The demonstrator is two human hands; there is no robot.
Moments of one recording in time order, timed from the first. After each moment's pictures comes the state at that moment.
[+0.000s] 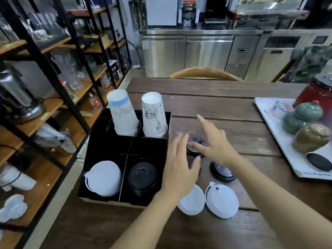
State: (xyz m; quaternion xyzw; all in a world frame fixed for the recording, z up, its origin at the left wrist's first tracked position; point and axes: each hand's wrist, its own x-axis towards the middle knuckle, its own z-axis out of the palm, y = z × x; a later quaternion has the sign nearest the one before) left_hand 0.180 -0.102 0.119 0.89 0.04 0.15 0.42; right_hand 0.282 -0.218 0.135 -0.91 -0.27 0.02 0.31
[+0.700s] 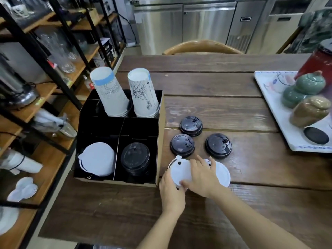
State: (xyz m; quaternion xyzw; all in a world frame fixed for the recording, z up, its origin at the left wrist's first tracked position) left_hand 0.119 -0.139 0.004 0.82 0.31 -0.02 0.49; right_hand 0.191 -0.230 0.021 -0.95 -0.21 0.19 0.10
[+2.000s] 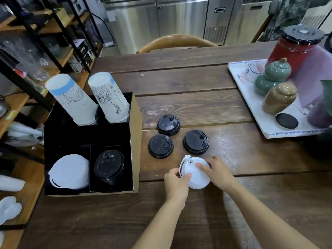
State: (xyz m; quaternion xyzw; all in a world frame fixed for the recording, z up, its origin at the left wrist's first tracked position) left_hand 0.162 -0.202 0.019 0.68 0.39 -0.11 0.61; right_hand 0.215 -0.329 0.009 -0.90 -0.02 0.21 0.38
